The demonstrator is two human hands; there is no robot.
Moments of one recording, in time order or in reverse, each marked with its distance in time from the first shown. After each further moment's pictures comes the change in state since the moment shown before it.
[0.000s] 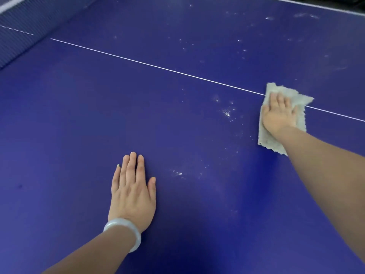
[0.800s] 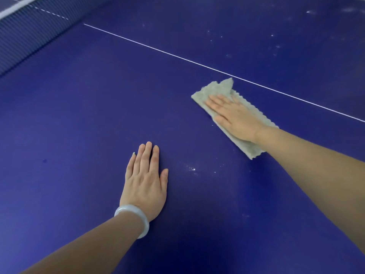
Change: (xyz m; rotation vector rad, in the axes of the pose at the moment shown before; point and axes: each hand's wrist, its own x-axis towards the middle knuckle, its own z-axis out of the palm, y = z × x) left_hand -0.001 0.002 -0.007 -0.014 -0.023 -0.024; right_hand -0.045 -0.115 0.025 -0.117 -0.182 -1.056
